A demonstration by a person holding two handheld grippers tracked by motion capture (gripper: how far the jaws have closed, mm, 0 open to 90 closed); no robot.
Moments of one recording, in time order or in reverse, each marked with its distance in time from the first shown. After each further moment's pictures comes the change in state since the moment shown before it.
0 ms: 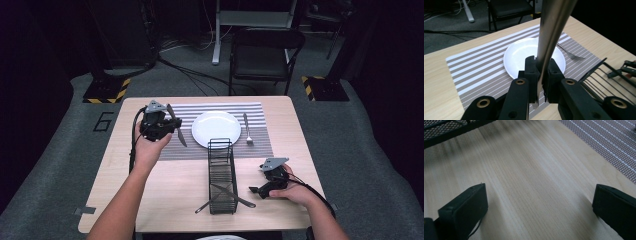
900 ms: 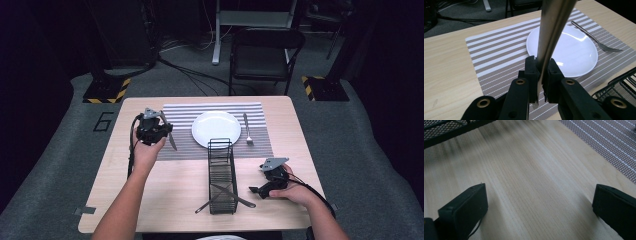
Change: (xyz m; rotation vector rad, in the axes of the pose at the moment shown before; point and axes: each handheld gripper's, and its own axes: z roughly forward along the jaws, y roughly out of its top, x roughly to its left) left arm 0.032 -0.034 0.026 0.043 0.113 -0.038; right arm 0.000 0.000 0.000 0.000 0.000 0.000
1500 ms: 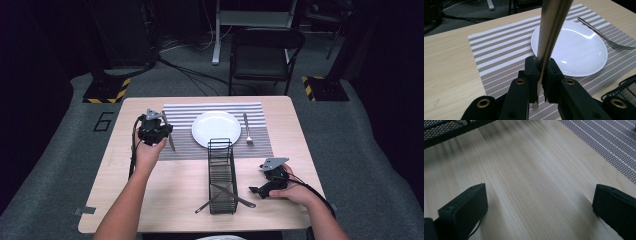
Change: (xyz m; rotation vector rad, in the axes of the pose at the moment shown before) left arm 0.002 -0.005 0.012 0.006 0.023 0.010; right arm 0.000 0.000 0.000 0.000 0.000 0.000
